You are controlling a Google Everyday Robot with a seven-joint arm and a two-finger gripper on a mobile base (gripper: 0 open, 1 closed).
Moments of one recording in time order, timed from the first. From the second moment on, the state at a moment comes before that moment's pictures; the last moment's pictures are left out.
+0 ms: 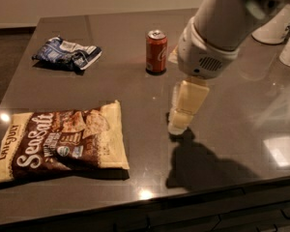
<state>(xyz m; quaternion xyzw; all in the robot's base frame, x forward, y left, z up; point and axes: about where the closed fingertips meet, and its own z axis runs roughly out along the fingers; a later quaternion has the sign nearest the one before) 0.457 -0.065 0.940 -0.67 0.71 0.06 0.18</state>
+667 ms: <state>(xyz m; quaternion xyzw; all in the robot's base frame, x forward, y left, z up) 0.431 0.015 0.911 -0.70 0.69 0.12 0.17</state>
